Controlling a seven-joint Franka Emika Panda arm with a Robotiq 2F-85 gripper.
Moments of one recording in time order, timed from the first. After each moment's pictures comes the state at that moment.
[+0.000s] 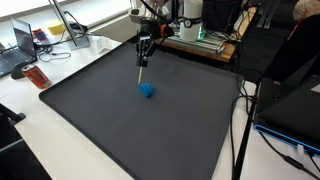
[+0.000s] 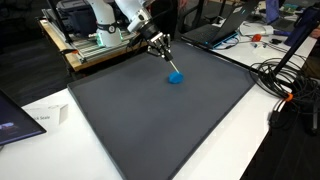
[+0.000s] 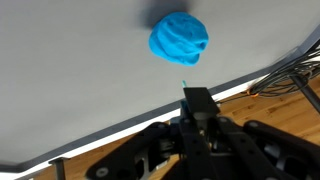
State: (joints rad) arm 0.14 0.12 -0.08 -2.44 2.52 2.86 -2.19
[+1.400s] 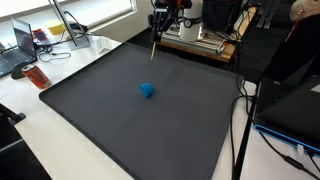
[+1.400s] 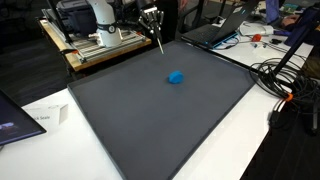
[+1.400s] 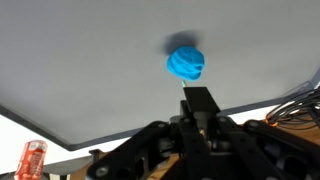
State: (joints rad) arm 0.43 -0.14 -0.12 -2.50 2.43 3.42 -1.97
